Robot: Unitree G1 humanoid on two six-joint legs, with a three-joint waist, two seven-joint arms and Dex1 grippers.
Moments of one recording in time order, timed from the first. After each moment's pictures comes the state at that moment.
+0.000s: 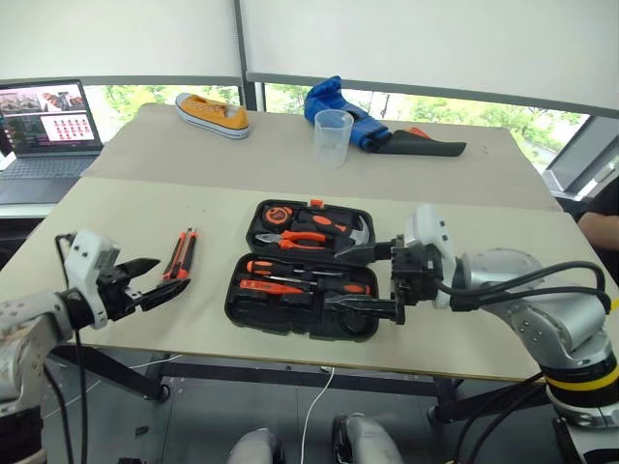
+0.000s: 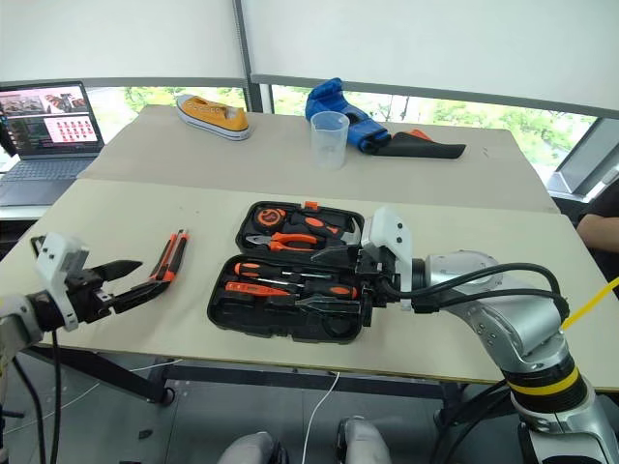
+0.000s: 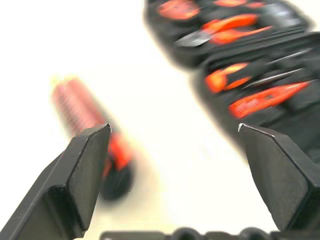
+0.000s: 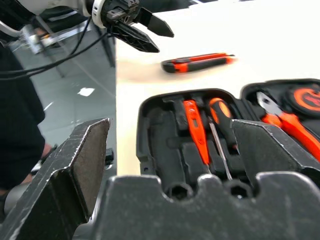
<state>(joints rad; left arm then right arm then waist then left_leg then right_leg) -0.04 0.75 0.55 -0.30 -0.43 0.85 -0.87 -0.55 -0.73 0.13 -0.43 0.72 0.72 0.92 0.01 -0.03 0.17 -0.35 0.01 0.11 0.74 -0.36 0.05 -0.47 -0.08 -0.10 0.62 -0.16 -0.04</state>
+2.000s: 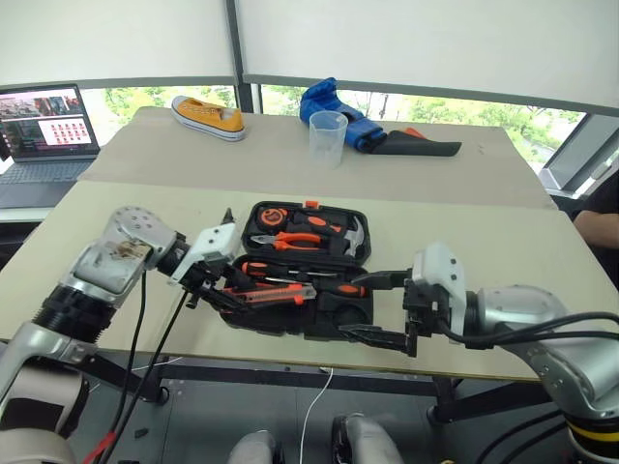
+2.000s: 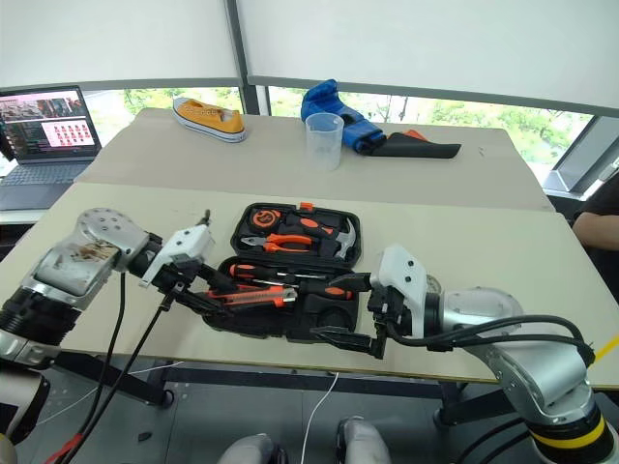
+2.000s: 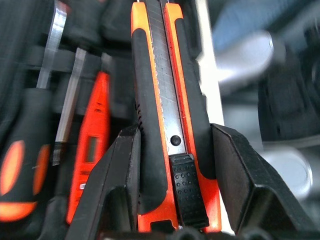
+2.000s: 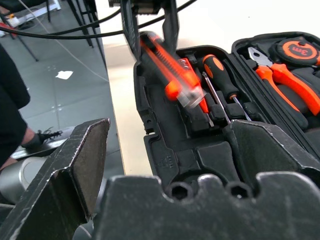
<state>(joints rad) -0.83 0.86 -0.44 0.23 -0.26 0.28 -1.61 -0.24 -0.78 -0.01 -0.71 0.69 0.80 0.78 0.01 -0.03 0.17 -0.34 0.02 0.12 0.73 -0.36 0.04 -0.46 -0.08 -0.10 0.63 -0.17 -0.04</state>
